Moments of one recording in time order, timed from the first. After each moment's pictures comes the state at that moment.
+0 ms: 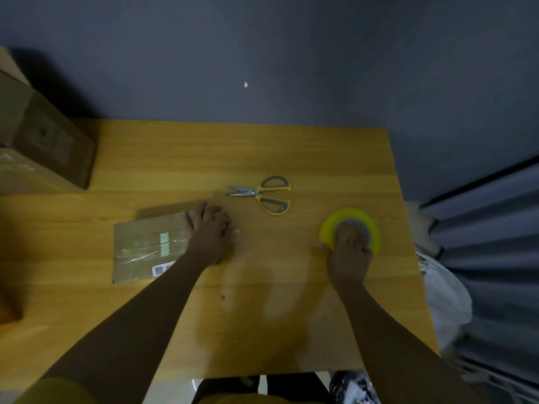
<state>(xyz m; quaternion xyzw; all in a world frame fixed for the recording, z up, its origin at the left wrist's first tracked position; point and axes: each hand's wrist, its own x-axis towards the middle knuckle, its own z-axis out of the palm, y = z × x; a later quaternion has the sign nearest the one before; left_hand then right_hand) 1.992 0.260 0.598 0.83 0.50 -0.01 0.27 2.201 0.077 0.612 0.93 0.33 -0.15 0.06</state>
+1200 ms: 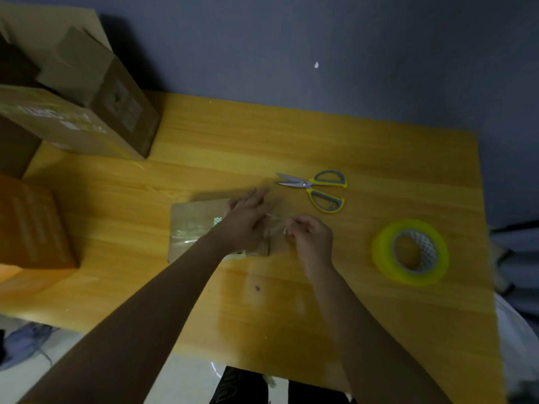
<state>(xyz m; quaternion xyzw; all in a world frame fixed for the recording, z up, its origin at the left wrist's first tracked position) 1.962 0.272 0.621 0.86 0.40 -0.06 0.31 2.094 0.181 0.583 0.74 0.15 -0.42 -0.50</state>
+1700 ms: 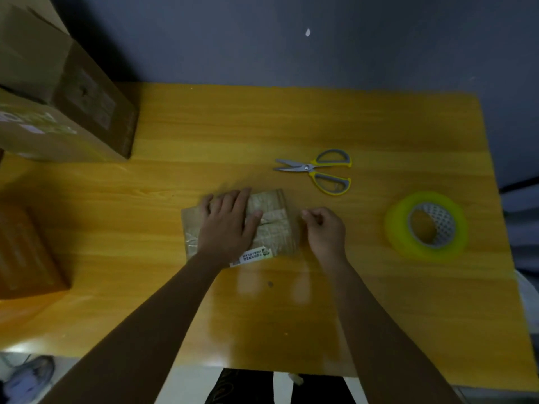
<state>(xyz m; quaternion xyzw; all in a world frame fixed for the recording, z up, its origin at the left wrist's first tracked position) 1.925 0.265 0.578 0.88 0.45 0.04 0.11 2.094 0.173 0.563 0.83 0.21 -0.34 -0.40</state>
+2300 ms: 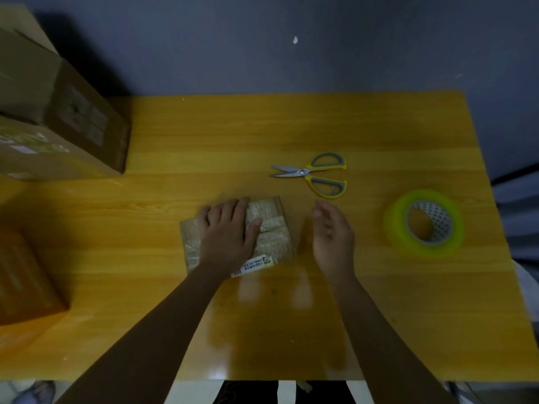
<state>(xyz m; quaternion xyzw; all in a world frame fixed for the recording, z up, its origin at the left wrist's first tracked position) 1.926 0.265 0.573 0.88 0.46 0.04 0.10 2.084 0.158 0.577 0.81 0.26 -0.22 -0.48</state>
